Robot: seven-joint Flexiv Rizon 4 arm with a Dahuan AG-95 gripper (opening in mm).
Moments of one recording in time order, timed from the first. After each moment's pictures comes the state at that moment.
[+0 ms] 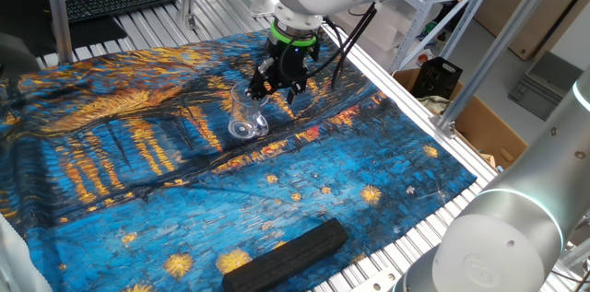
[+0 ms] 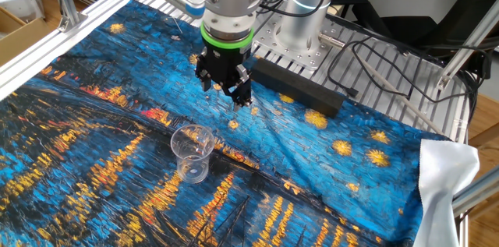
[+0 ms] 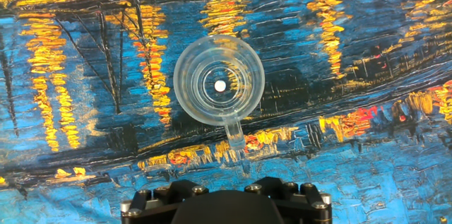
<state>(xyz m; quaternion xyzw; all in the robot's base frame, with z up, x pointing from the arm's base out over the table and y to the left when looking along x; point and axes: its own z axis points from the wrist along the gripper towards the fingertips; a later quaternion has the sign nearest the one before) 0.500 0.000 0.170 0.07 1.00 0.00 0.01</state>
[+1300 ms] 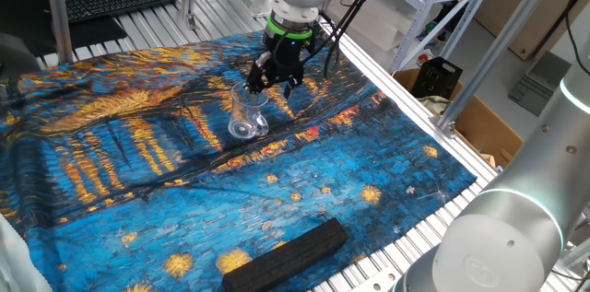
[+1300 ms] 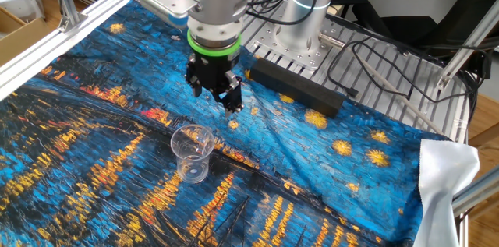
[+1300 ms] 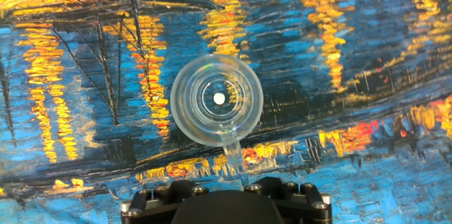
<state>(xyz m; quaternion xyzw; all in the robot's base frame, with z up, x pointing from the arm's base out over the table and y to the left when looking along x) 0.525 -0.011 0.167 0.05 1.00 0.01 0.00</state>
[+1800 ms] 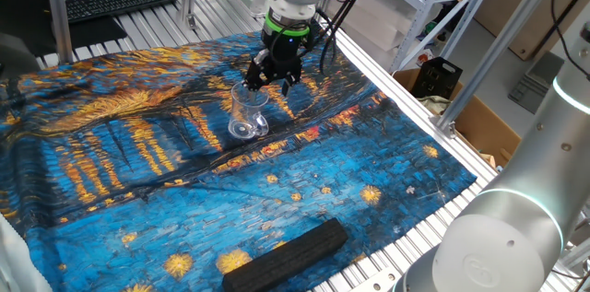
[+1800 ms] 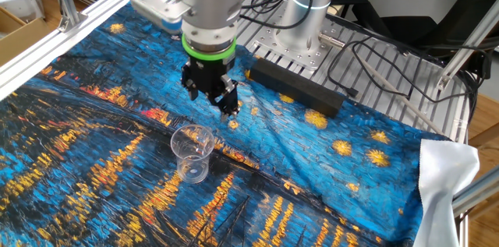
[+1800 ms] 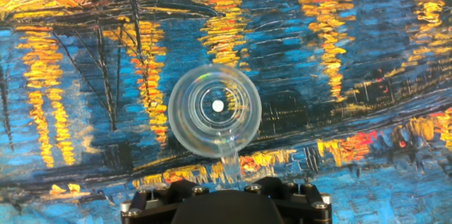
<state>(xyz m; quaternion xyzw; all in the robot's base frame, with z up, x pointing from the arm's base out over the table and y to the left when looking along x) 0.530 -0.011 0.165 0.06 1.00 0.01 0.00</state>
